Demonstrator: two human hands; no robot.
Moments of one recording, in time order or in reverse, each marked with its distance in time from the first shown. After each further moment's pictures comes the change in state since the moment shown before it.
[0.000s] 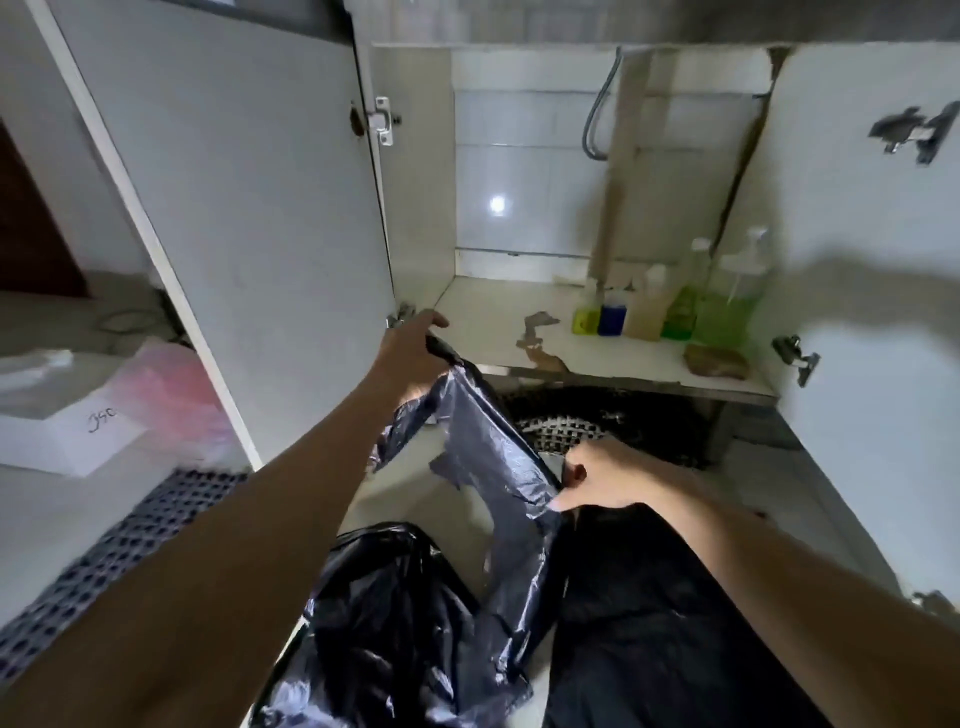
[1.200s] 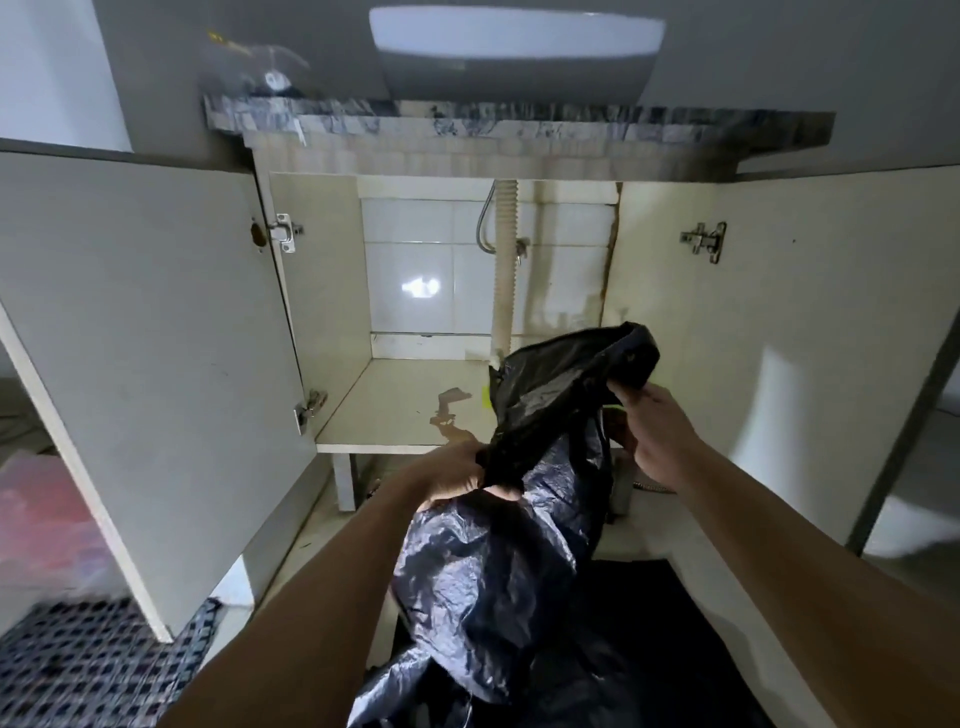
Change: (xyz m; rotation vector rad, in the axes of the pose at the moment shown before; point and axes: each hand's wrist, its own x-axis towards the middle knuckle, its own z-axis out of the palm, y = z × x) left_hand -0.028 0.101 0.087 -0.116 -0.699 0.095; right_hand -0.083 0.064 -0.124 1.409 0.737 0.131
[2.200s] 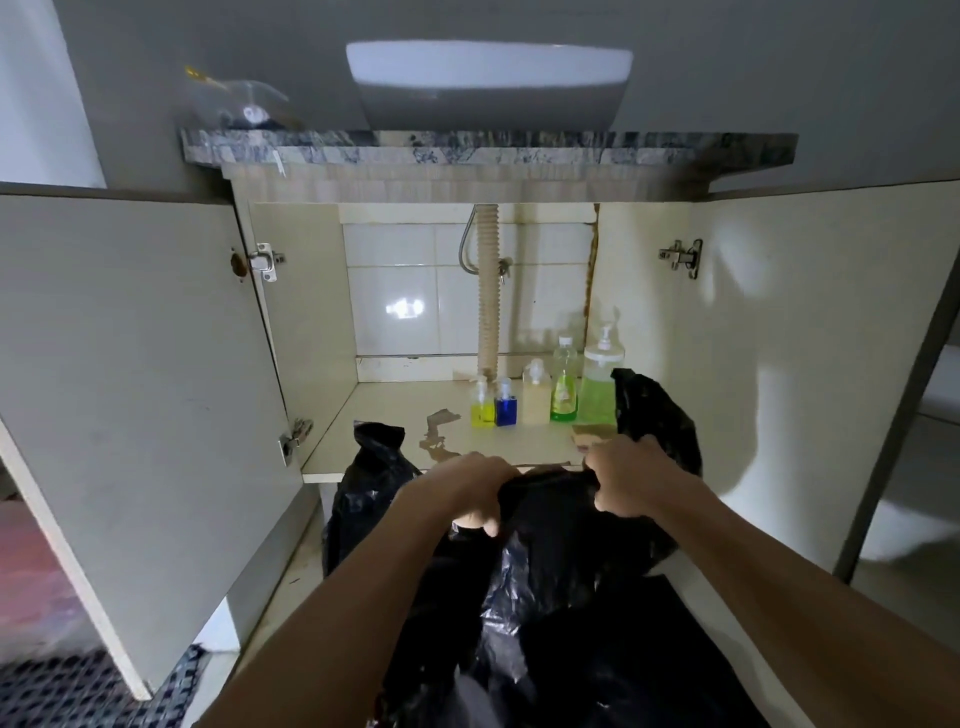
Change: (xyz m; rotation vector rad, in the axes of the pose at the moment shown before) left_hand -0.002 0.043 0.003 0.829 -0.051 0.044; right_hand -0.014 0.006 -0.003 -1.770 -0.304 -0.286
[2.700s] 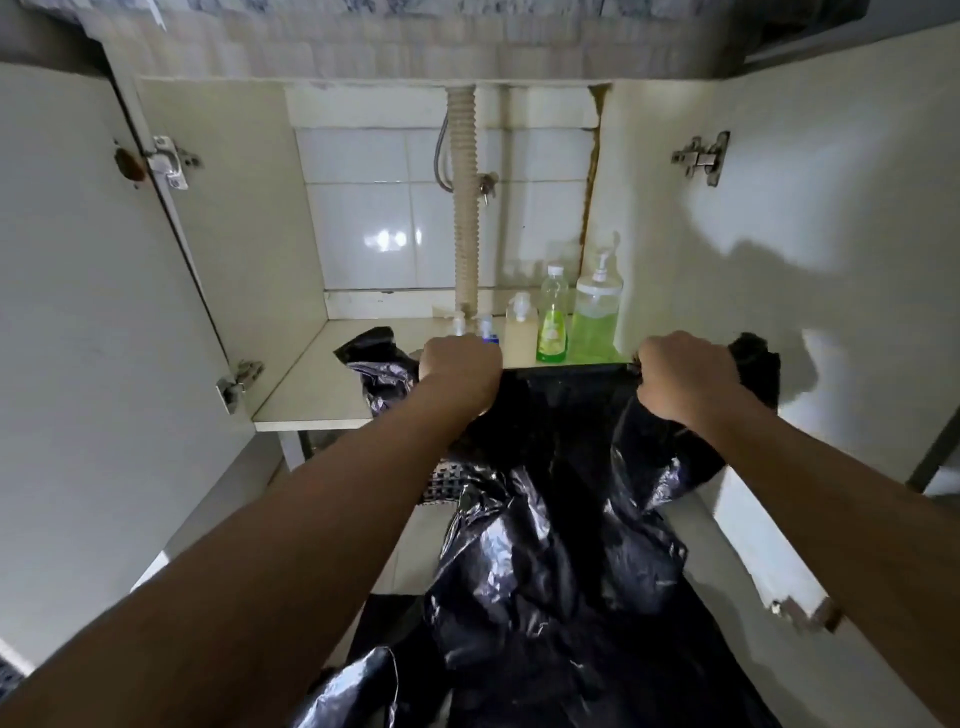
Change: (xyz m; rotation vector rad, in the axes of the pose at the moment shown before) left_hand 0.097 0.020 -0.013 0.416 0.255 -0.240; right_hand 0.061 0.085 0.017 -0.037 0.194 0.281
